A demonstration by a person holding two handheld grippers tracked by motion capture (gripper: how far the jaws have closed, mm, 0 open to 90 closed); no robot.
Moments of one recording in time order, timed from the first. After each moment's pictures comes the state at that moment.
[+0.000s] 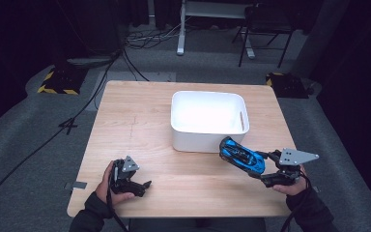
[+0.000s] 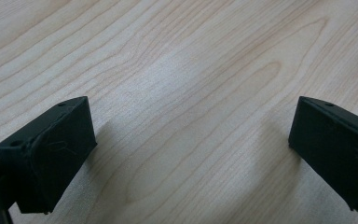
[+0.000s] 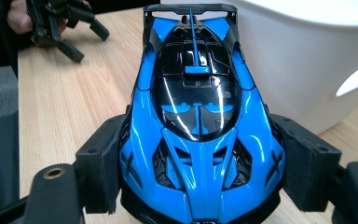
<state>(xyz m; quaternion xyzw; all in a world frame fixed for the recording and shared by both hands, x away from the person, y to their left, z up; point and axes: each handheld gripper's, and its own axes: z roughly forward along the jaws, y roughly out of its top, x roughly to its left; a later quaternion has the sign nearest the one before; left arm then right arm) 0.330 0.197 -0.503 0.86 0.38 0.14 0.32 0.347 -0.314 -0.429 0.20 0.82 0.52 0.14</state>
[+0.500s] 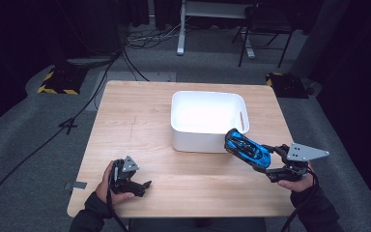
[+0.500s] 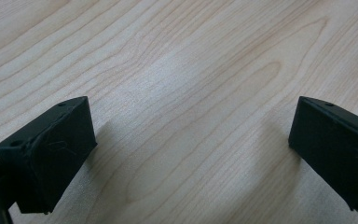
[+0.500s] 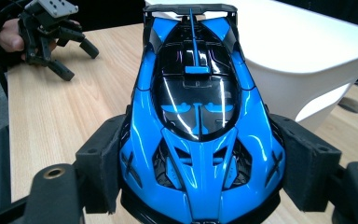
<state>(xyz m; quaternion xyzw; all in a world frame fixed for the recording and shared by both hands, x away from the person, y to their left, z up) 0.330 0.197 -0.504 0.86 0.38 0.14 0.32 0.347 -0.321 -0.403 0.20 0.81 0.52 0.17</state>
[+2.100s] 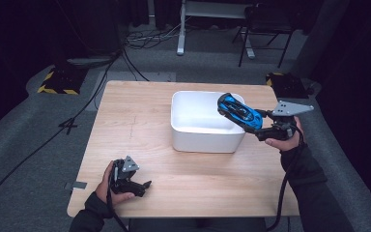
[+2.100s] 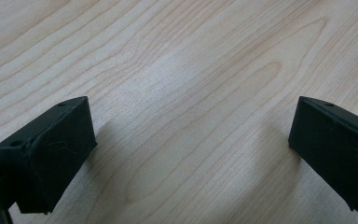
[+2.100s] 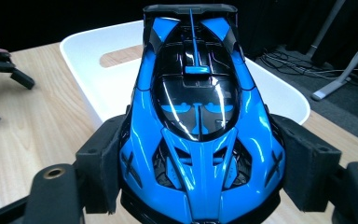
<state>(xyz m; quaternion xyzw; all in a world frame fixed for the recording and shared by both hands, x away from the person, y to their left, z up) 0.330 0.197 -0.504 0.86 0.38 0.14 0.32 0.436 -0.286 -0.346 0.24 0.82 0.48 0.20</state>
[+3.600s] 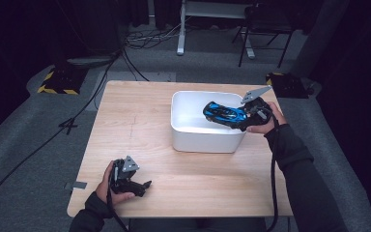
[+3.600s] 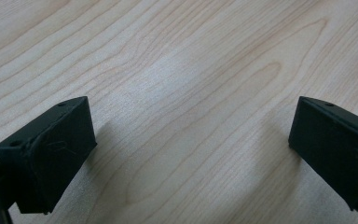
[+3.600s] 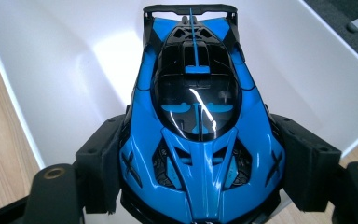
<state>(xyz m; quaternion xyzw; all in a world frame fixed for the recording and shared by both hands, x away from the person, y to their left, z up) 0.330 0.196 -0.504 0.85 0.39 0.13 0.32 0.499 -0.234 -0.354 0.23 0.91 0.31 0.14</state>
